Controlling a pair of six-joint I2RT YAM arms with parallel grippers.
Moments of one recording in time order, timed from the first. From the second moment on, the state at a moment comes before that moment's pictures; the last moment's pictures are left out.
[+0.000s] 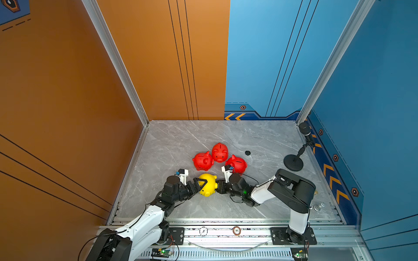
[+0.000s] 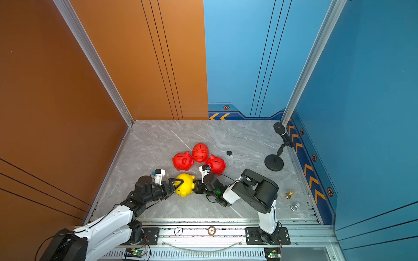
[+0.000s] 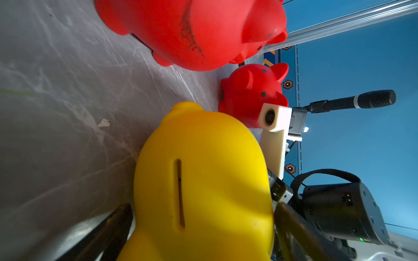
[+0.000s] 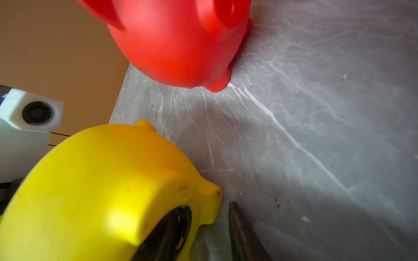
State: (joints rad) left arm -0.39 0.92 0.13 0.28 0.50 -1.04; right arm 0.94 1.89 0.60 0.80 -0.10 0.87
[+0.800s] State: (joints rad) left arm -0.39 0.82 0.14 0.19 0.42 -1.09; right arm 0.93 1.92 0.60 0.85 -0.11 0.88
